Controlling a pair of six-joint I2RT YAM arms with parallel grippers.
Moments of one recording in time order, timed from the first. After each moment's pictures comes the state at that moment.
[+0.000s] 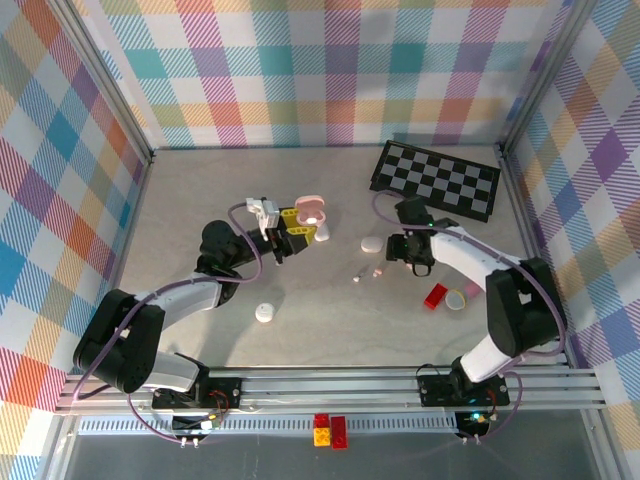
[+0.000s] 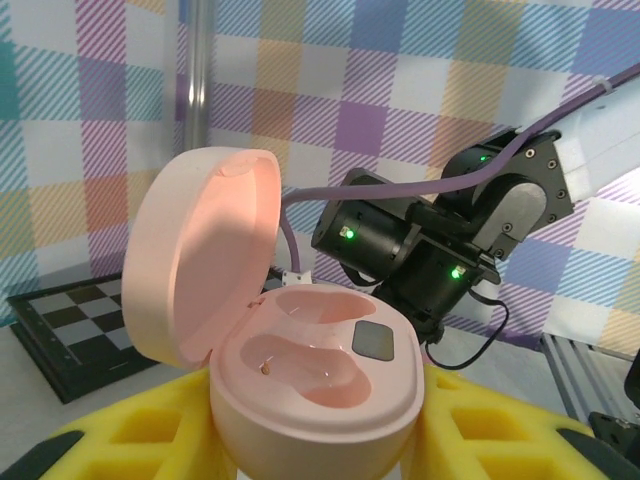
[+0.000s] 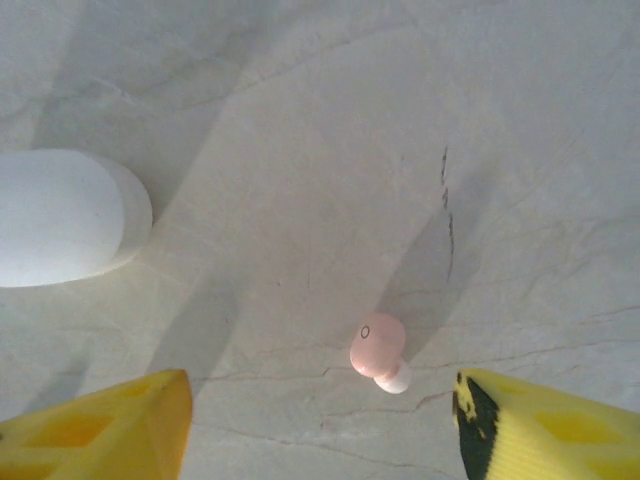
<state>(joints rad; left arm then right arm) -0.40 1.39 0.57 1.02 0.78 -0.26 0.40 1.60 1.00 -0.60 0.19 0.45</state>
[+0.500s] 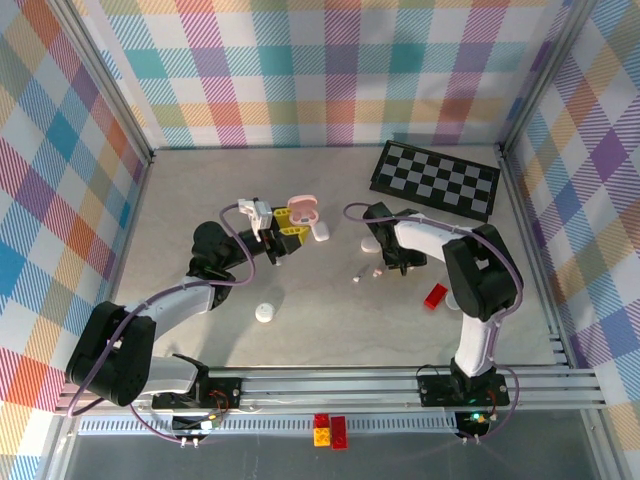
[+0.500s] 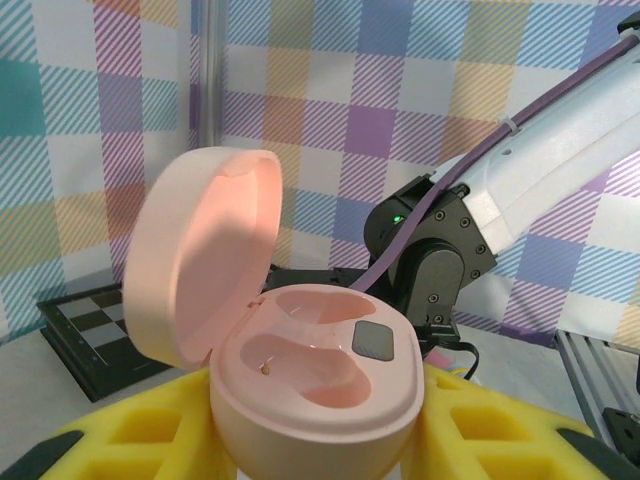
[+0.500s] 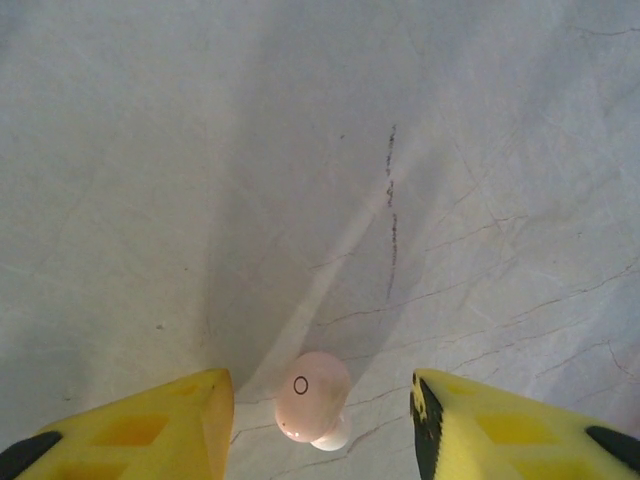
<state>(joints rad) -0.37 1.32 0.56 0.96 0.80 -0.23 0.51 1.89 1.19 -0.83 0.48 0.49</state>
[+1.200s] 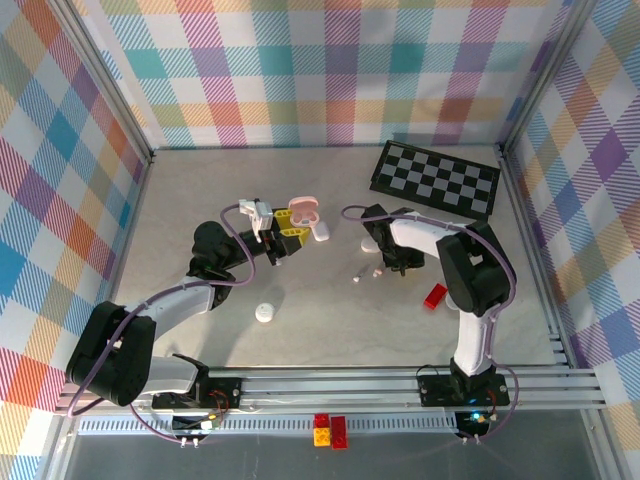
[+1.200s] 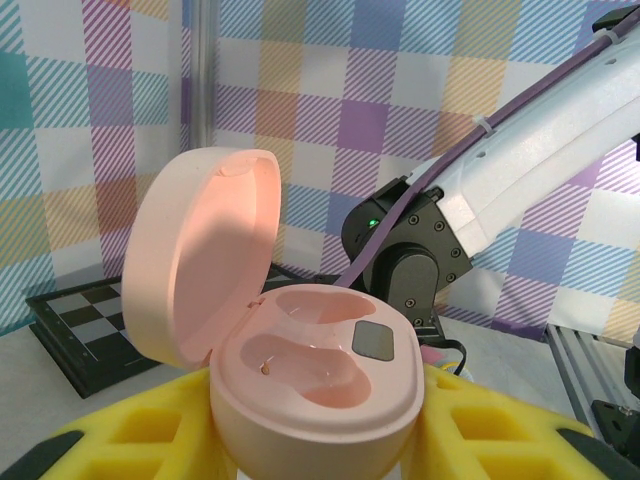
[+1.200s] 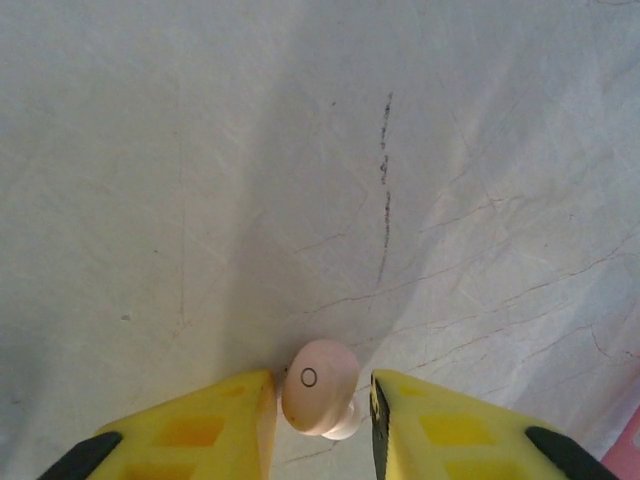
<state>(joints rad) -0.37 1.32 0.56 0.96 0.81 -0.23 0.51 1.93 1.22 -0.90 0.50 0.50</state>
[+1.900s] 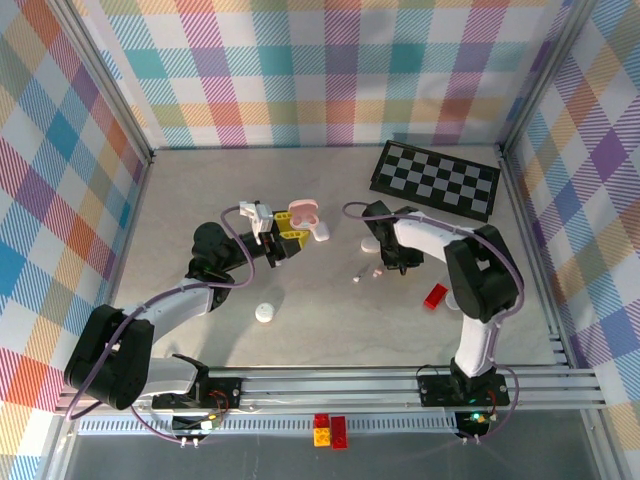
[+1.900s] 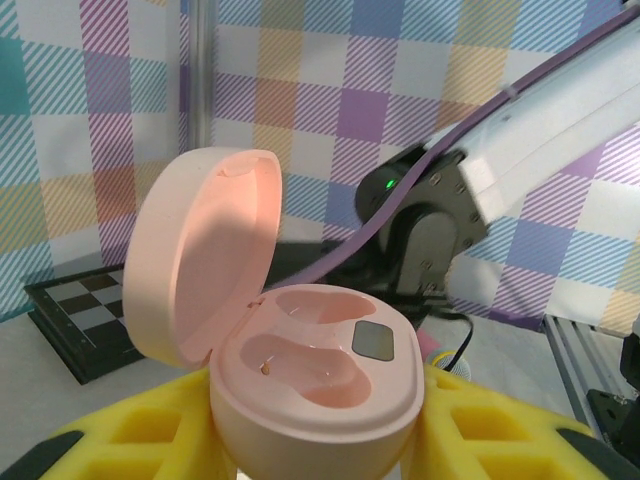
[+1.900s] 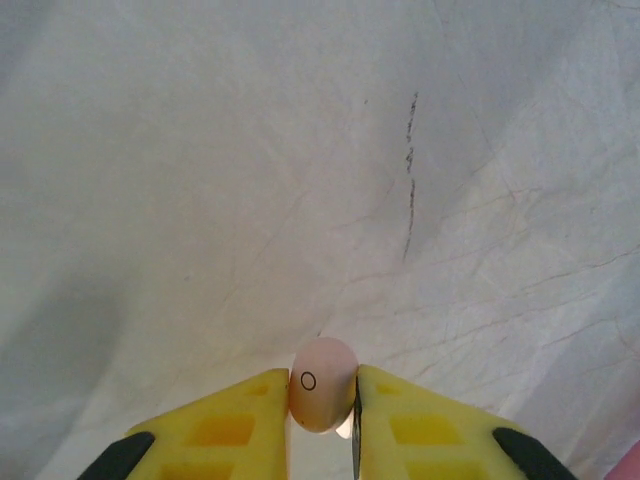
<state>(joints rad) -0.37 1.30 0.55 0.91 0.81 -0.21 0.51 1.84 1.20 -0.88 0.41 0.49</state>
